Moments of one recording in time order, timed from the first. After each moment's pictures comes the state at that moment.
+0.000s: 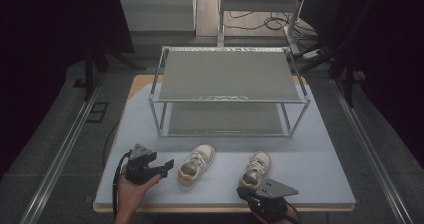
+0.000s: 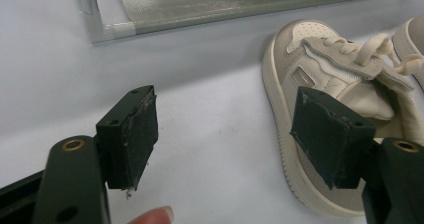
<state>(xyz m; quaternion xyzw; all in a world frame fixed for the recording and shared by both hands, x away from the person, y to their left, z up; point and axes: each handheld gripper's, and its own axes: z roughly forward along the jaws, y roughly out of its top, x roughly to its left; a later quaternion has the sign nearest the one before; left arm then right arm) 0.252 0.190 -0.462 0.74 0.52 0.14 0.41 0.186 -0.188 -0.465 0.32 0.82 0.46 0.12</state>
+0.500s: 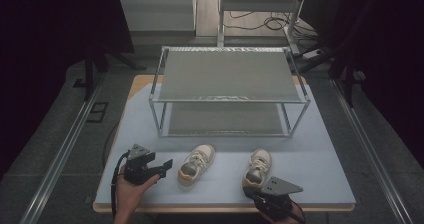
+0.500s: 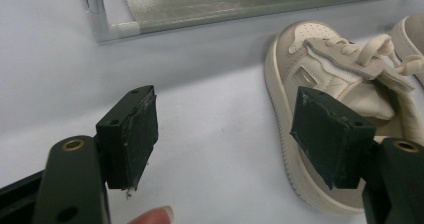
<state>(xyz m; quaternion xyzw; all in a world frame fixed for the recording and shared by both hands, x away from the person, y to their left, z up) 0.251 0.195 -0.461 0.73 0.53 0.14 0.41 0.193 -0.207 -0.470 0.34 0.82 0.44 0.12</state>
